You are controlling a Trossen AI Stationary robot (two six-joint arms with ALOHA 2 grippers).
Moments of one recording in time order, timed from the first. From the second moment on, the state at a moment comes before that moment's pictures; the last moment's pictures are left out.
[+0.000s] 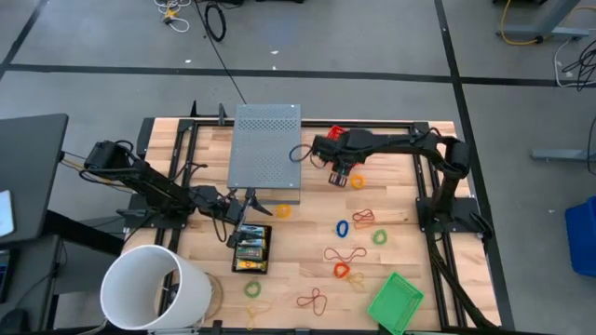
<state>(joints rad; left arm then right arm) -0.22 1.36 0.21 1.12 0.05 0.14 -0.30 1.84 1.38 -1.01 0.32 0.02</state>
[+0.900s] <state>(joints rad) -0.22 1.36 0.21 1.12 0.05 0.14 -0.11 1.84 1.14 -1.06 0.37 0.21</state>
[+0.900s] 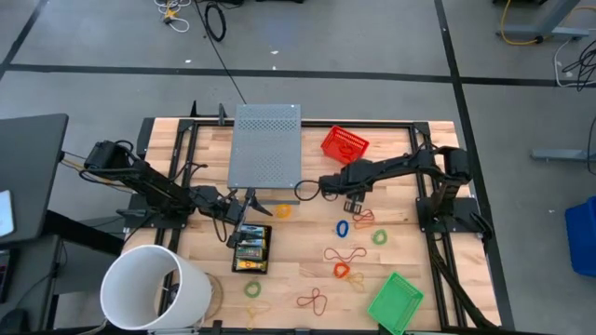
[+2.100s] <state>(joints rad) -0.22 1.36 0.21 1.11 0.06 0.14 -0.29 1.84 1.12 -0.91 0.12 -0.07</state>
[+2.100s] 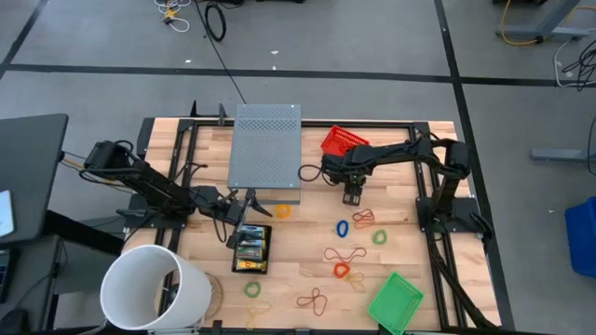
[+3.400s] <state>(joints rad) -0.22 1.36 0.21 1.11 0.06 0.14 -0.12 1.84 1.12 -0.94 0.22 -0.02</state>
